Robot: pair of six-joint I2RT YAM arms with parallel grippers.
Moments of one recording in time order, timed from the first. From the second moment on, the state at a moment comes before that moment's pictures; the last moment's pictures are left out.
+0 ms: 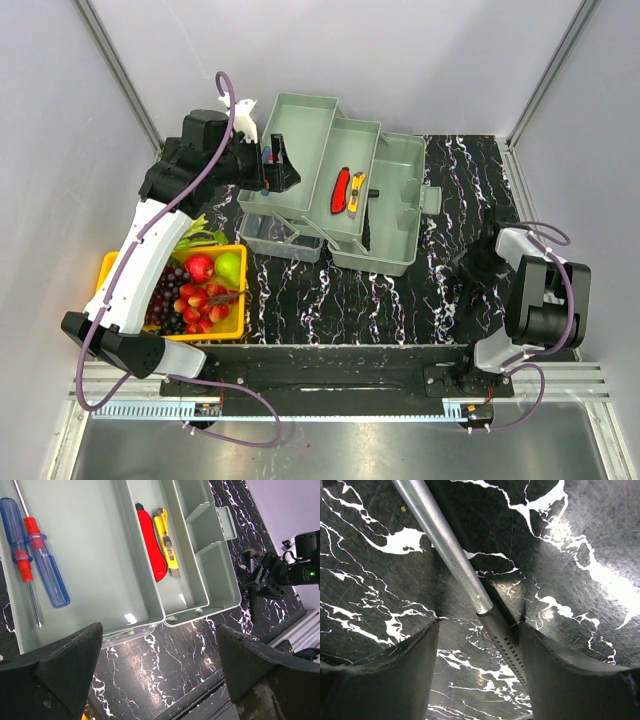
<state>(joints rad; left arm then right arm) -0.39 1.40 1.71 -0.84 0.28 -0.29 -0.19 1.56 0.85 -0.67 0.06 0.70</state>
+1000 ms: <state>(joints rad) -0.39 1.40 1.71 -0.84 0.28 -0.29 -0.05 1.54 0.82 -0.60 -0.01 0.77</state>
